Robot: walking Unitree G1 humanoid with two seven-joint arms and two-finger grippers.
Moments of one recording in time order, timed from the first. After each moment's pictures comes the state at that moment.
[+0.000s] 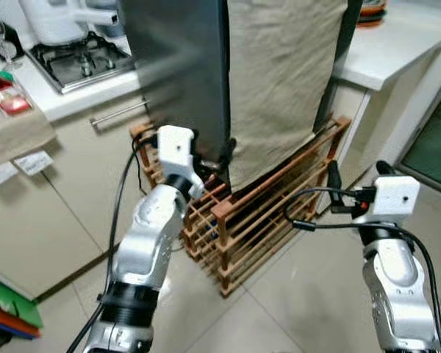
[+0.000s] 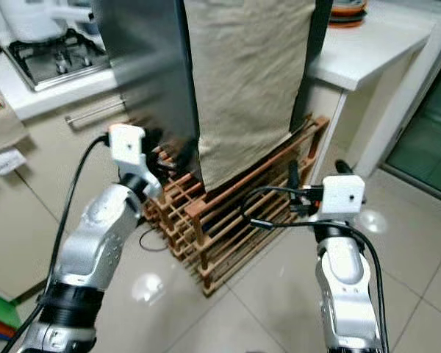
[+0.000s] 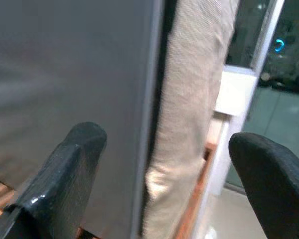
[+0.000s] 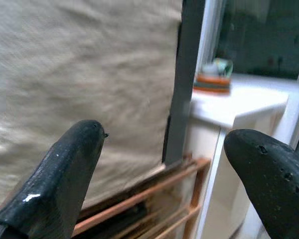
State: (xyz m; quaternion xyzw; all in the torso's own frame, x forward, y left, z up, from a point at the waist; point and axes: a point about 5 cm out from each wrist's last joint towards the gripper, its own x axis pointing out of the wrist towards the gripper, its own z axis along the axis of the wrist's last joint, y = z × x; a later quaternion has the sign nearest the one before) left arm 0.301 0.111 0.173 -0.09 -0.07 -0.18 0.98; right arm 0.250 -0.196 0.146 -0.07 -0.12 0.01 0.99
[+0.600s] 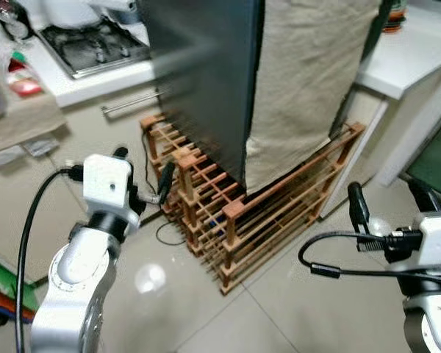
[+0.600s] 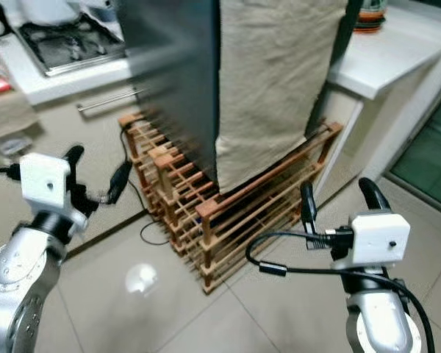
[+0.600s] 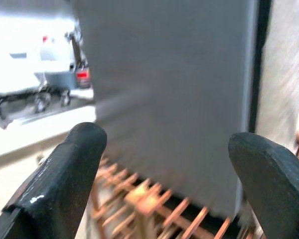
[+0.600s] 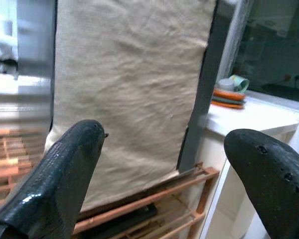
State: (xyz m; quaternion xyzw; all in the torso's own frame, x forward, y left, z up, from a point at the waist) left arm 0.245 0.153 0.197 0.03 -0.09 -0.09 0.99; right arm 0.187 -0.196 0.171 -0.09 -0.12 0.00 0.99
